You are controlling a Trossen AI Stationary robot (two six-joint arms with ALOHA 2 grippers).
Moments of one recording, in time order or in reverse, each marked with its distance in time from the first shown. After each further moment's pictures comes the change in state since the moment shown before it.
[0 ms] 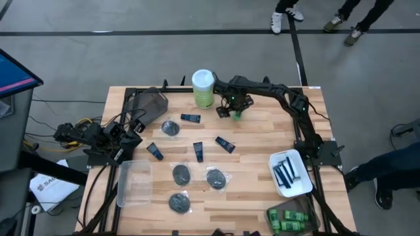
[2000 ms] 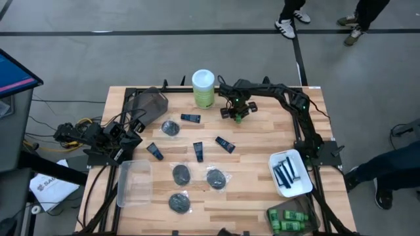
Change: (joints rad) left arm 0.000 0.000 0.000 0.000 0.000 0.000; right arm -0.028 0.005 -0.179 0.138 -0.107 0.167
